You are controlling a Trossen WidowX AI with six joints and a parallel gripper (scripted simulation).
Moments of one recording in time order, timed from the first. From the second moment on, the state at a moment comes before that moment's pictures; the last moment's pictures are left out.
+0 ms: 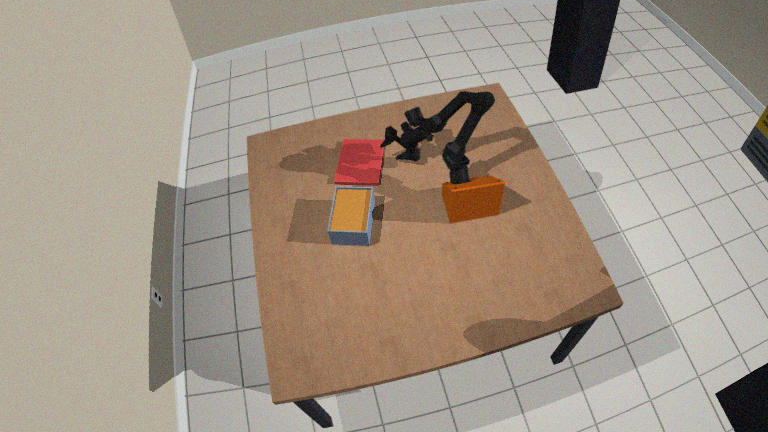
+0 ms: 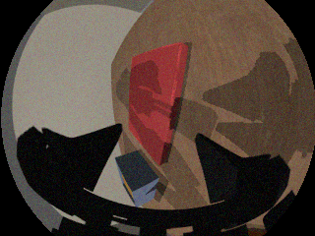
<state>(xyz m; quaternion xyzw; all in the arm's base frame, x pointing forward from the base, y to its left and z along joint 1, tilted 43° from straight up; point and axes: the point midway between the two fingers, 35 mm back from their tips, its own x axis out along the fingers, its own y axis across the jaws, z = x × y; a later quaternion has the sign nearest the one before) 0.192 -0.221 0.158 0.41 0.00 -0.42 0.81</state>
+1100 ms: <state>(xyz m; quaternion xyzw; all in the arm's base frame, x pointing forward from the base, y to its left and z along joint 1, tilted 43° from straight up) 0.165 -0.184 0.177 0.41 0.01 -0.42 0.81</state>
